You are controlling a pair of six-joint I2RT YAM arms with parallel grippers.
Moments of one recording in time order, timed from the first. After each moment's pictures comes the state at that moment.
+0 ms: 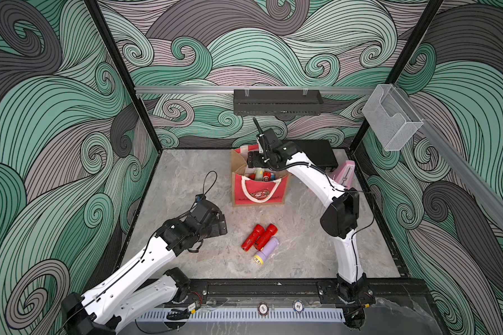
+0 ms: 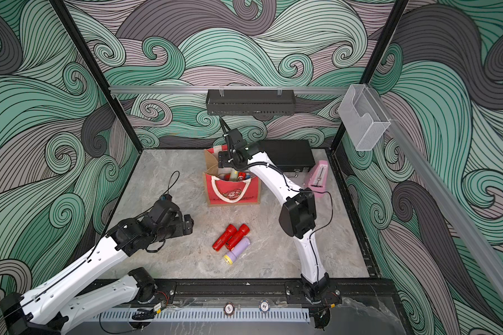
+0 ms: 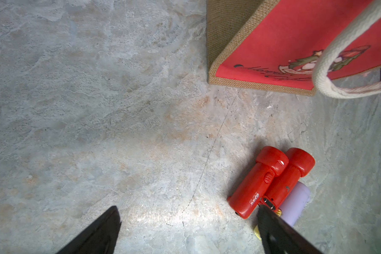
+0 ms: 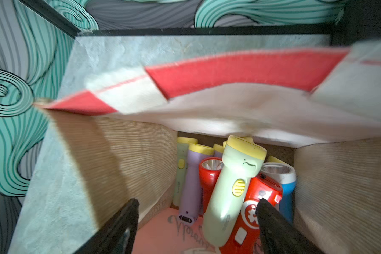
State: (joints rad) left arm -0.68 0.89 0.81 -0.92 -0.21 -0.74; right arm 0.63 2.12 2.20 -0.91 0.04 0.46
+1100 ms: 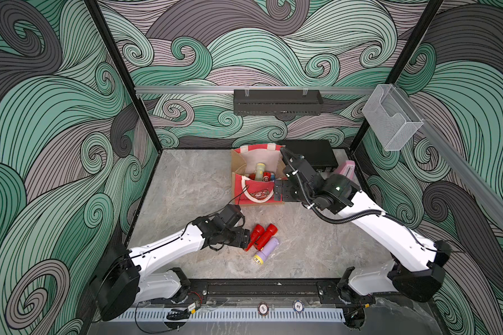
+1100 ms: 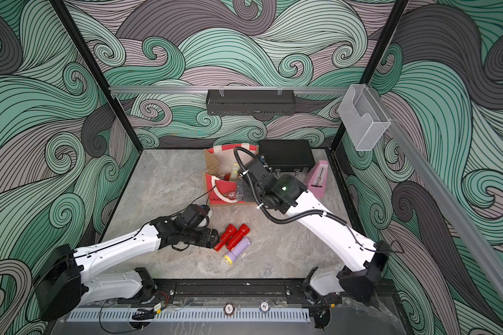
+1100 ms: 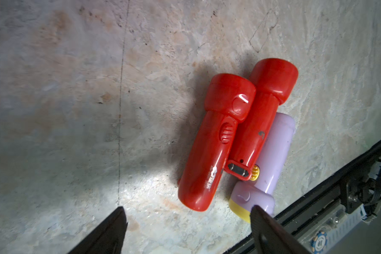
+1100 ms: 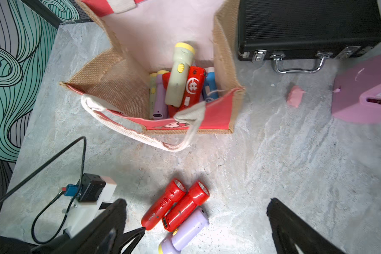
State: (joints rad) left arm -0.82 1.25 0.73 -0.58 0.10 -0.58; right arm 0.83 1.35 1.54 -1.09 0.32 0.67
